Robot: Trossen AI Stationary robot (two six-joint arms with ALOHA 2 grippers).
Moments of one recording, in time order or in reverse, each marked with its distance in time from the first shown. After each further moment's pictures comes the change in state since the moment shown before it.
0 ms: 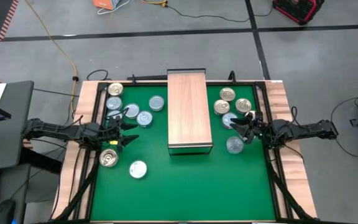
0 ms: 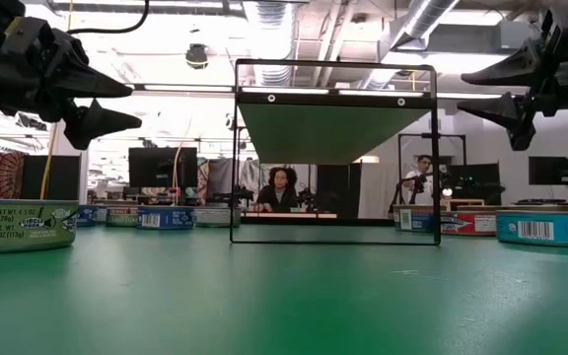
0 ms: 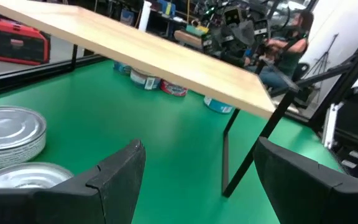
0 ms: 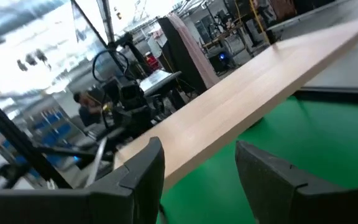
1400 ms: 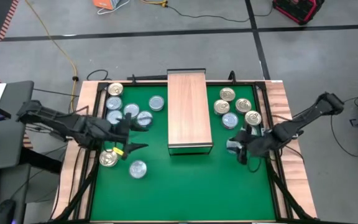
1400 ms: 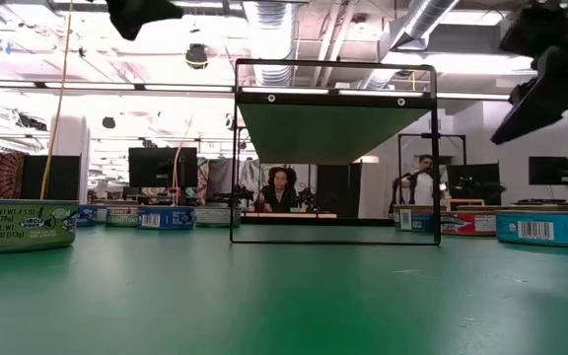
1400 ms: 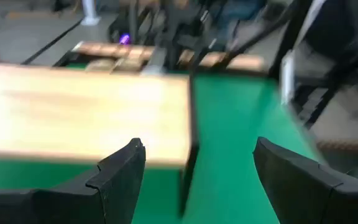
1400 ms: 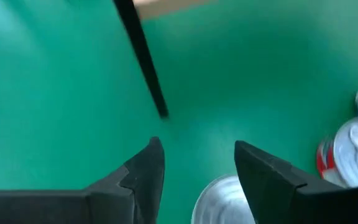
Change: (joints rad) left arm -0.194 0.647 0.721 -0.278 0.012 0.190; right arm 0.382 0.835 0.528 -0.660 0.061 0.164
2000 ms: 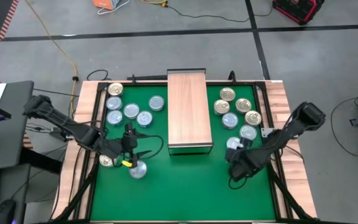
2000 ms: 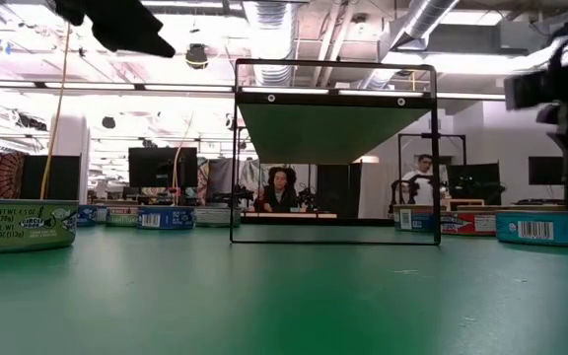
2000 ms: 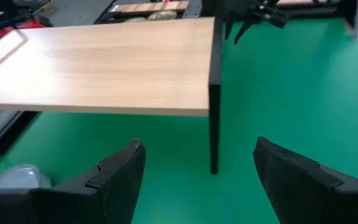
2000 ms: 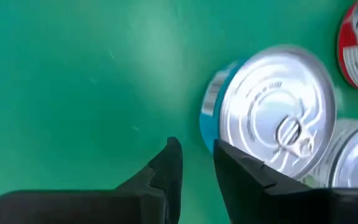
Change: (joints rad) left arm -0.180 0.180 -0.001 -0.066 -0.334 -0.077; right arm 0.128 0.663 0.272 -0.399 -0.145 0.323
